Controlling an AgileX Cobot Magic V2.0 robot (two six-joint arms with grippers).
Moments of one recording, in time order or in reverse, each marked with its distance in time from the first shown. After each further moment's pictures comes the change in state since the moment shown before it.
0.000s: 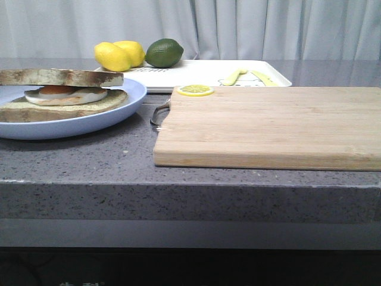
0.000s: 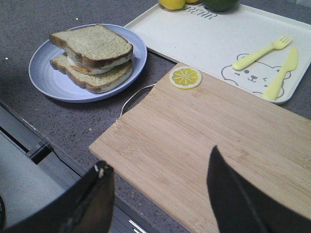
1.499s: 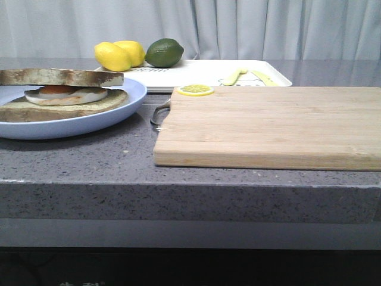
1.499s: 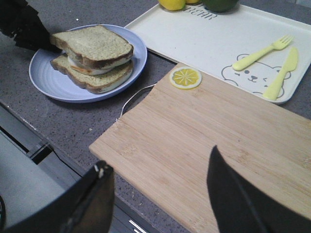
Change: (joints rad) left arm 0.364 0.629 -0.091 -0.874 -0.062 0.517; right arm 0.000 0.000 0.000 0.000 0.002 0.002
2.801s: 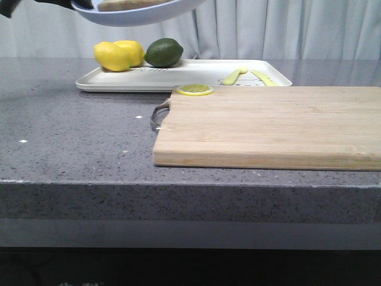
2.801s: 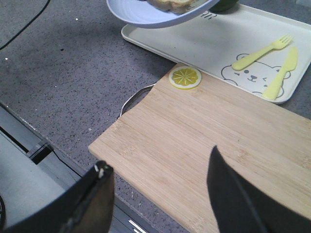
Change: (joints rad) left arm -0.248 0.272 -0.639 -0.163 -0.066 -0.267; right arm 0.000 0.000 0.000 0.000 0.000 0.000
